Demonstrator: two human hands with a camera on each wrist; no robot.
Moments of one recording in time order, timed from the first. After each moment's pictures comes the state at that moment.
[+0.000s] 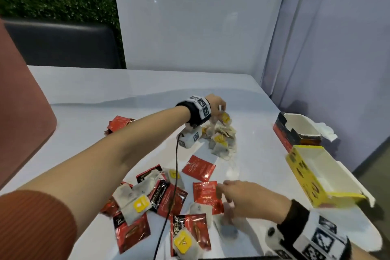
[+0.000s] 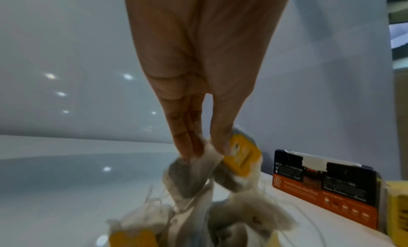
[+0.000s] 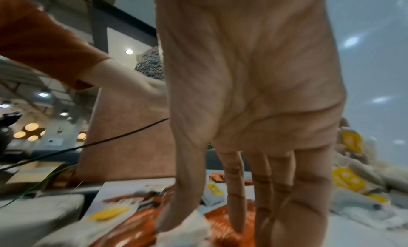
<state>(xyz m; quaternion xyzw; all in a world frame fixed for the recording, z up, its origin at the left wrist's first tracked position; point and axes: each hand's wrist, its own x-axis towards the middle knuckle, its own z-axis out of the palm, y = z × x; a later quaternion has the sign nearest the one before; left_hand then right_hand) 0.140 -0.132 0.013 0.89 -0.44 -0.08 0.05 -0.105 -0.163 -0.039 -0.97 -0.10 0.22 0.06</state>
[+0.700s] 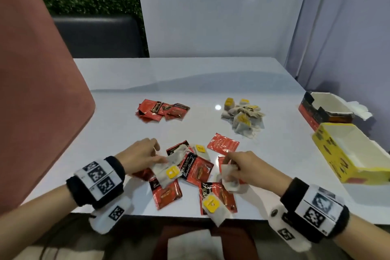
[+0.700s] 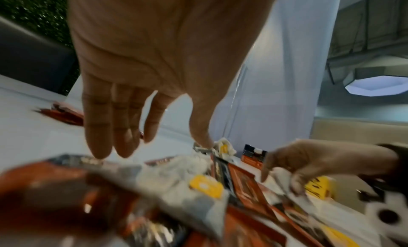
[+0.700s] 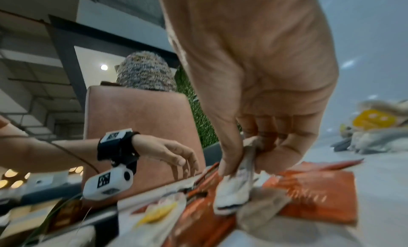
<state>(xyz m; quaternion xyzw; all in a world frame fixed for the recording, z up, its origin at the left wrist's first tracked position) 0.003 0.141 -0.049 0.96 -0.20 -0.17 0.11 -0.098 -0.131 -0.063 -0.97 -0.05 0.11 0.23</state>
